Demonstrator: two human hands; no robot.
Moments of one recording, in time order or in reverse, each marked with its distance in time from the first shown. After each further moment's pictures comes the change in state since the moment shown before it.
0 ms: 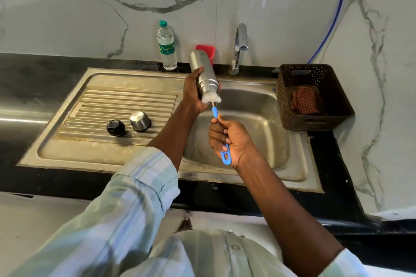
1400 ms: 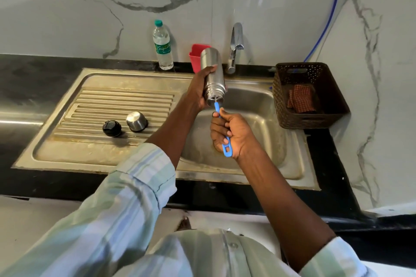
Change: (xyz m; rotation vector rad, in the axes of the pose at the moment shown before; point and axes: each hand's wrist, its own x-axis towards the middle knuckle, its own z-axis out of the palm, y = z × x) left_hand 0.000 -0.001 0.019 0.288 0.008 -0.020; right_hand 0.005 -0.016 -0.002 0.008 0.052 -0.010
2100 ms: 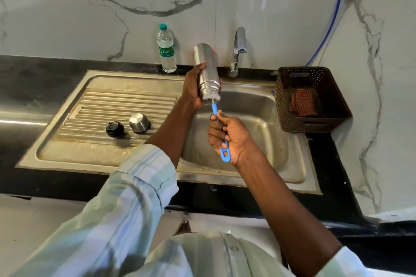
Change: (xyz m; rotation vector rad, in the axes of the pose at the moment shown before) left_hand -0.004 0.009 -0.010 -0.204 0.003 0.068; right_hand -0.006 0.007 0.010 -0.018 -0.068 -0.001
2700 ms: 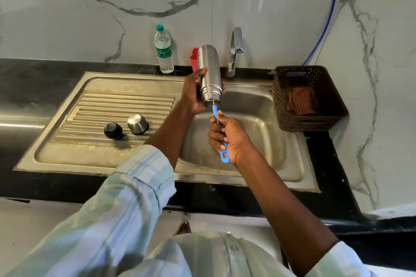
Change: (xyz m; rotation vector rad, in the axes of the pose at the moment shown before) left_hand -0.002 -0.007 -0.004 0.010 -0.120 -0.123; right_hand 0.010 -0.003 -0.016 -0.178 0.100 -0.071
